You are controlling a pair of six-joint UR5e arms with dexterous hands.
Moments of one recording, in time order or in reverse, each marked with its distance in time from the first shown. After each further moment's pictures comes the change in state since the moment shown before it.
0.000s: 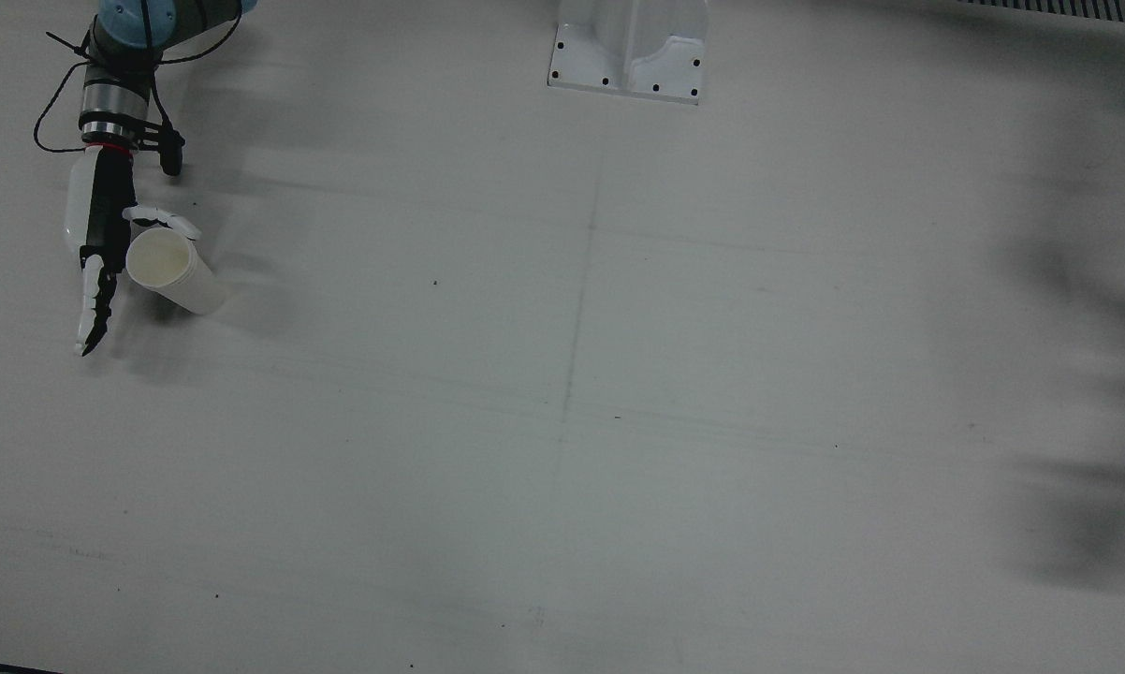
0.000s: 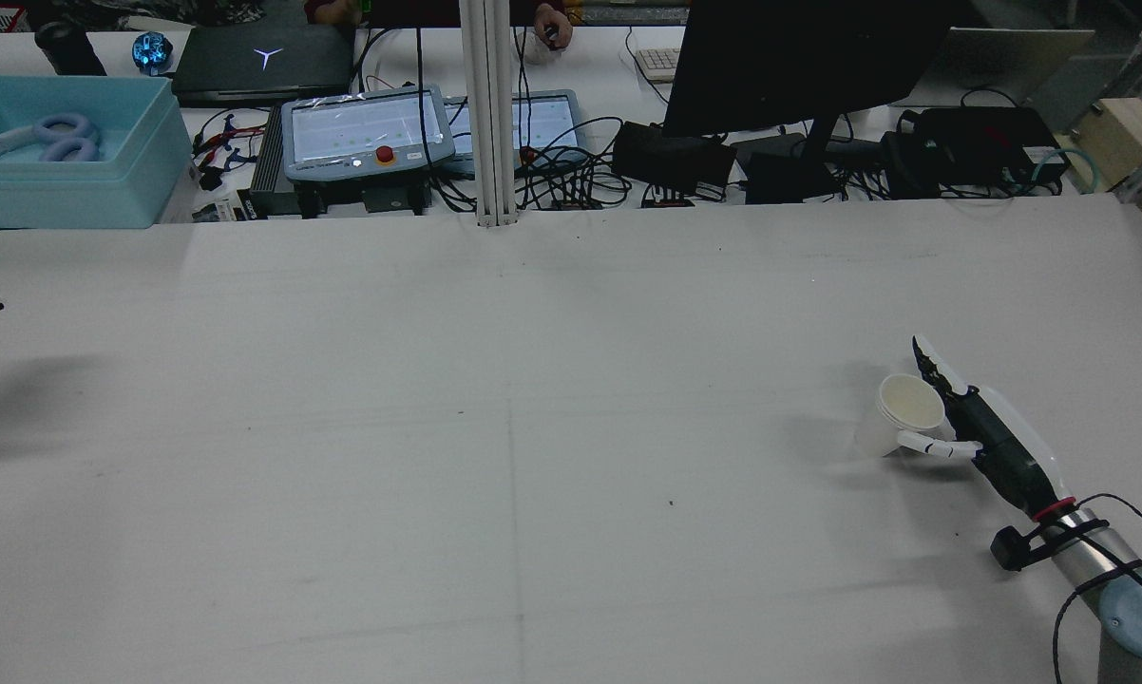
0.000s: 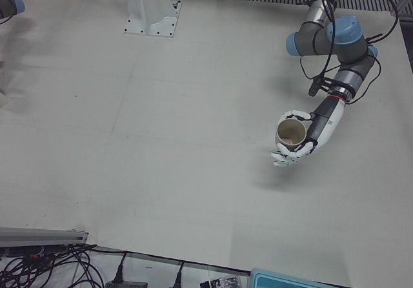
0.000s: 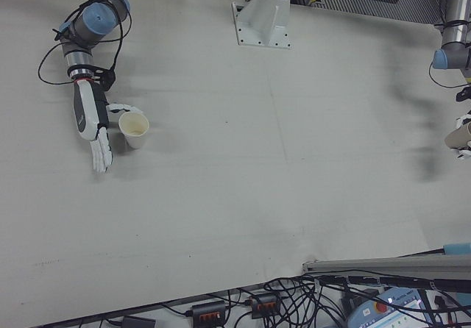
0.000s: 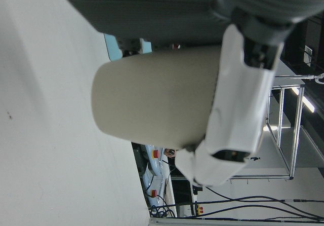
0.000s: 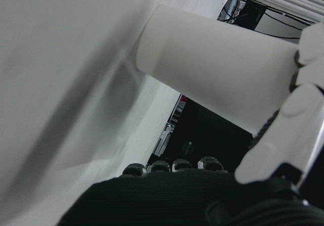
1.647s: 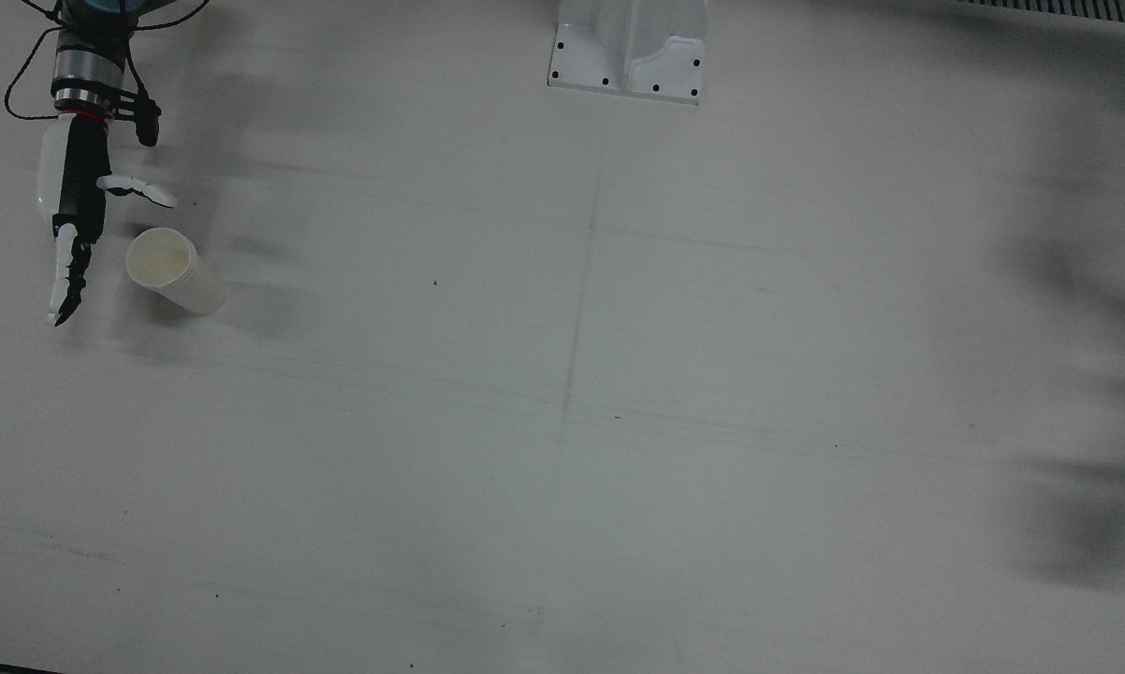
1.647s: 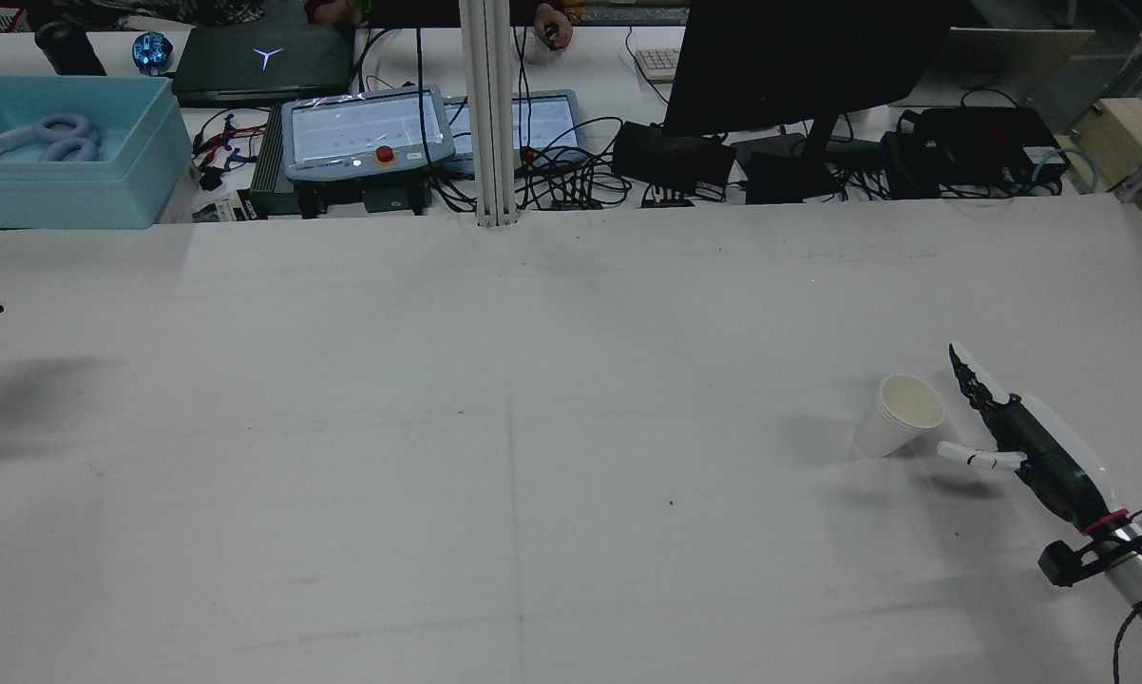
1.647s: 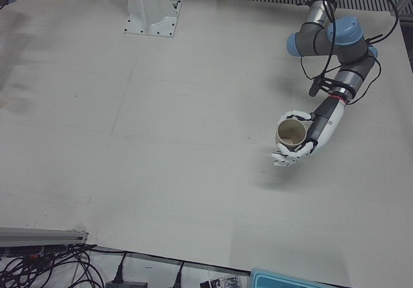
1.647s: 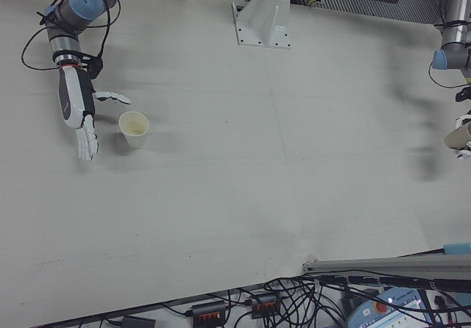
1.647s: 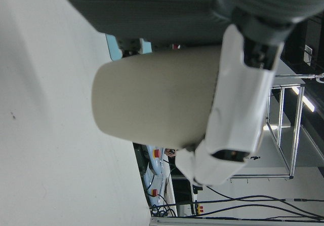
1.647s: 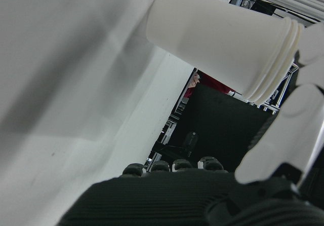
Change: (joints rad) left arm 0.003 0.002 0.009 -0.013 0.000 0.000; right arm -0.011 -0.111 0.073 0.003 0.000 0.000
